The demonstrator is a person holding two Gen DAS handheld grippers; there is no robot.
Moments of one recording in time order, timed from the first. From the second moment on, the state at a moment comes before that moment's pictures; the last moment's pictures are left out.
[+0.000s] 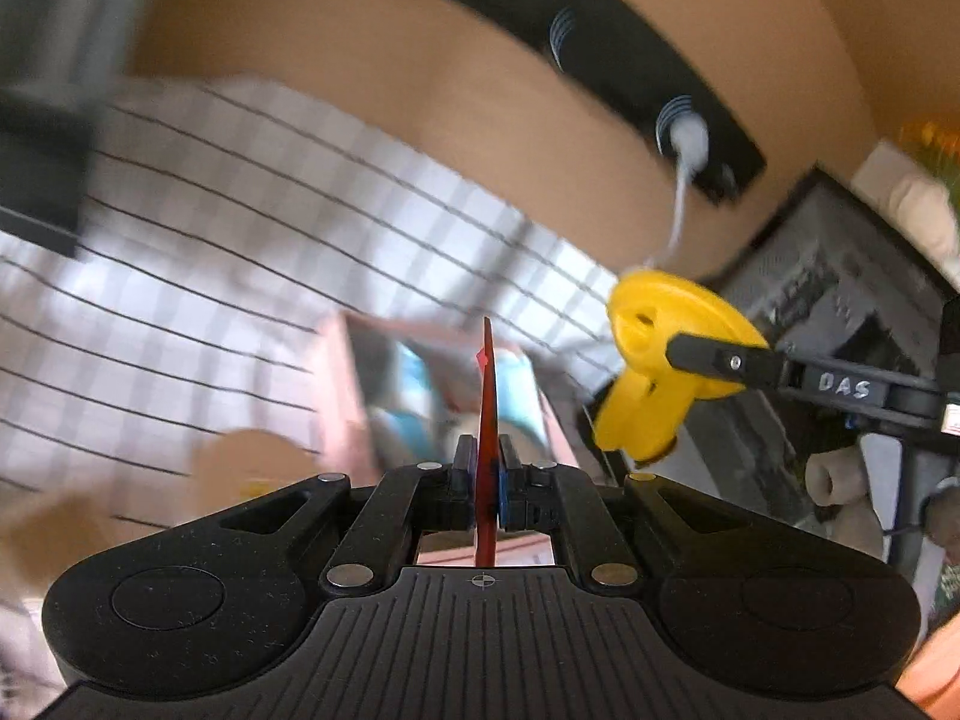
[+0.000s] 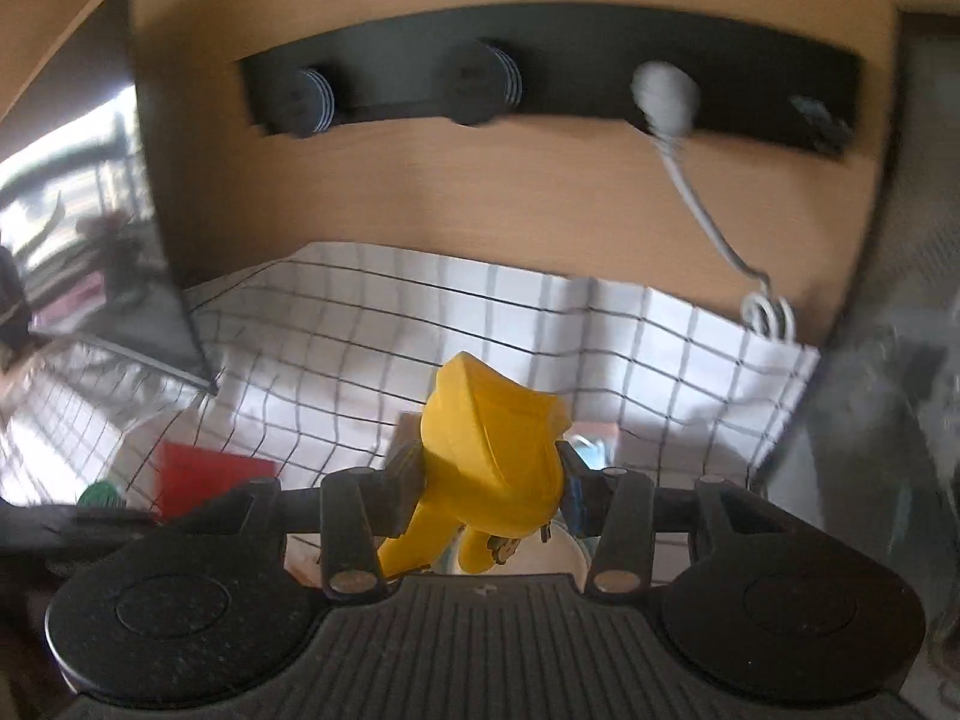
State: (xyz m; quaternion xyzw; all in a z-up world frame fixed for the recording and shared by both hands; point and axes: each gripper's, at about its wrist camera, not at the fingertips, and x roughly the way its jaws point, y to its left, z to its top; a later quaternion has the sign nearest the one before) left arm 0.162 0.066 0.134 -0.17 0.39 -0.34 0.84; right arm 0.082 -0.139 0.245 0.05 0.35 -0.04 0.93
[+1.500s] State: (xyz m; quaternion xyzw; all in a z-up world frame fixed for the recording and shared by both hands) left arm 0.130 0.053 0.108 -0.05 0.42 -0.22 0.88; right arm 0.165 -0.189 0.120 0.16 0.42 -0.09 0.89
